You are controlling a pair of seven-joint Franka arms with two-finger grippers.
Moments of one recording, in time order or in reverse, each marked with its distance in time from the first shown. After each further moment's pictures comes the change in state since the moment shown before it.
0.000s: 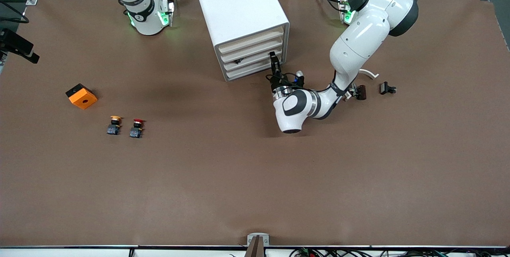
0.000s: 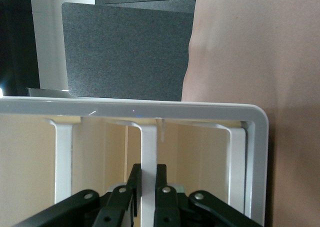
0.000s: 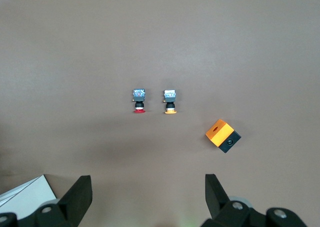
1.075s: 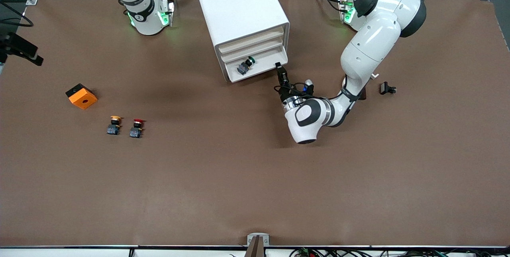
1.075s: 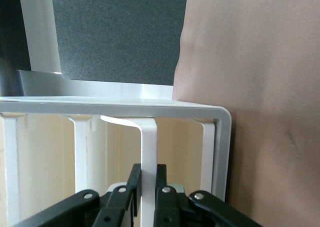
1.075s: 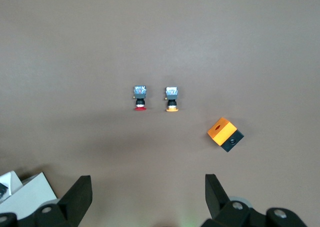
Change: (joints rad) left arm 0.064 -0.001 0.043 0.047 -0.006 -0.009 0.000; right arm 0.010 0.040 0.005 -0.009 0.000 0.004 0.000
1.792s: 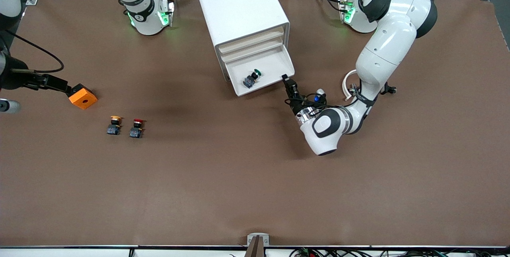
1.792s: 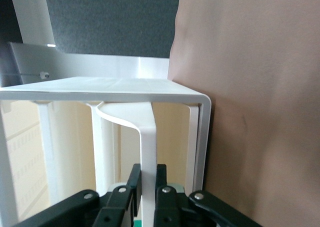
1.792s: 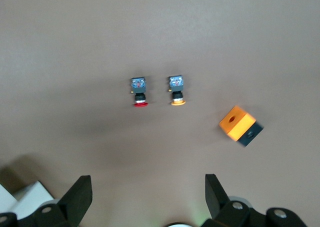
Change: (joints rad) left arm 0.106 0.000 0.014 0.036 -0.031 0.009 -0.004; right arm 0.050 0.152 0.003 0.004 -0.005 0.024 0.175
